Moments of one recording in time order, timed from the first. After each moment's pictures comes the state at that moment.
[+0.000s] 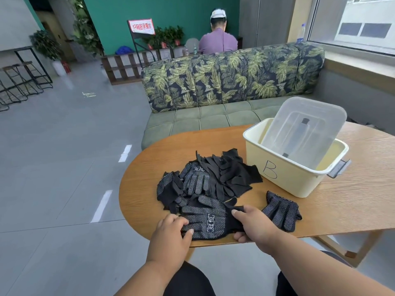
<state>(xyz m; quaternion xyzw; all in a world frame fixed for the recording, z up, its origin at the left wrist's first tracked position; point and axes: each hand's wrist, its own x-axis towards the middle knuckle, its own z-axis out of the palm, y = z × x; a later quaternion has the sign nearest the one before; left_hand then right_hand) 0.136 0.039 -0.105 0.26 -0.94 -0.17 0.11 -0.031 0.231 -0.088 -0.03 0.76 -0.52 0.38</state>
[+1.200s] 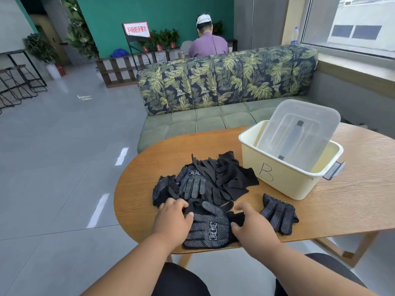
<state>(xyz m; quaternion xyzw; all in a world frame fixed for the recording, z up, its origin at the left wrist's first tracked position) 0.078 0.020 -0.079 0.28 -0.94 -0.19 0.04 -0.013 0.243 -0.080 -0.18 0.91 -0.35 0.16</state>
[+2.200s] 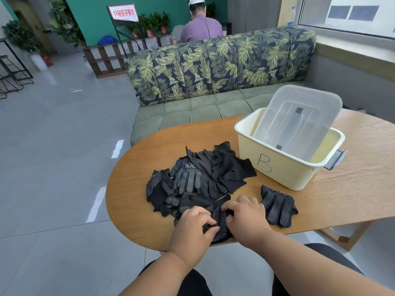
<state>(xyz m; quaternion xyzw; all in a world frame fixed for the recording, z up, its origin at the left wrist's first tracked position) 0.076 0.073 -0.122 0.12 -0.94 -0.28 0.13 -0.032 0.223 -0.095 -0.26 0.95 -0.16 0.11</state>
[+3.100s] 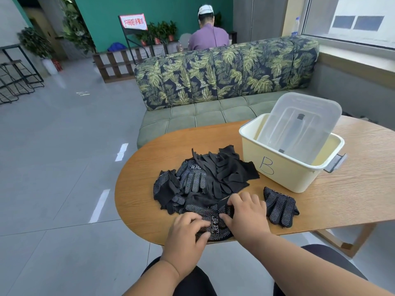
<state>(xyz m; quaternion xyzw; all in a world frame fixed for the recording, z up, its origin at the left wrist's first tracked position) 0.116 0.058 -0.129 0.12 -0.95 -0.24 0.15 -0.019 0.219 -0.099 -0.28 0.95 -0.15 -0.02</state>
